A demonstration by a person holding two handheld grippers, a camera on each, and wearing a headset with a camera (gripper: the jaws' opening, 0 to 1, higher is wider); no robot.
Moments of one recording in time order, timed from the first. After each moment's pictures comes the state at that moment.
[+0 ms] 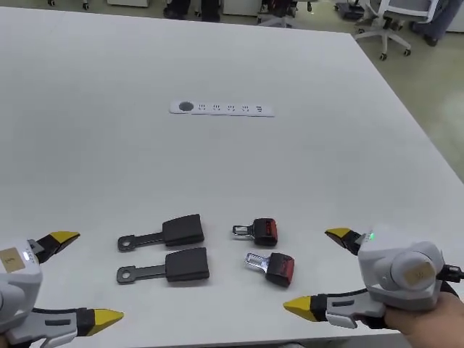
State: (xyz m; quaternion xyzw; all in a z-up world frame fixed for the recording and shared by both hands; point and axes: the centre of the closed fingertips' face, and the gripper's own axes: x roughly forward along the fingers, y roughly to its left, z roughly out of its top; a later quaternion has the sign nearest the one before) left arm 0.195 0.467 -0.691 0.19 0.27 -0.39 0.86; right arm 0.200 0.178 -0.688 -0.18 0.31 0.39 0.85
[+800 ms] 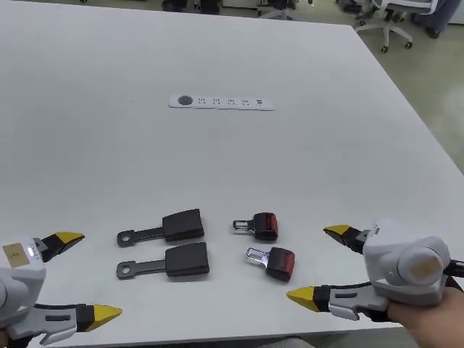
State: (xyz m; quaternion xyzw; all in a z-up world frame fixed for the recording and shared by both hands) left arm 0.192 0.470 -0.698 0.20 0.29 -0.40 0.84; right arm 0.197 0.179 -0.686 -0.17 0.30 0.40 0.85
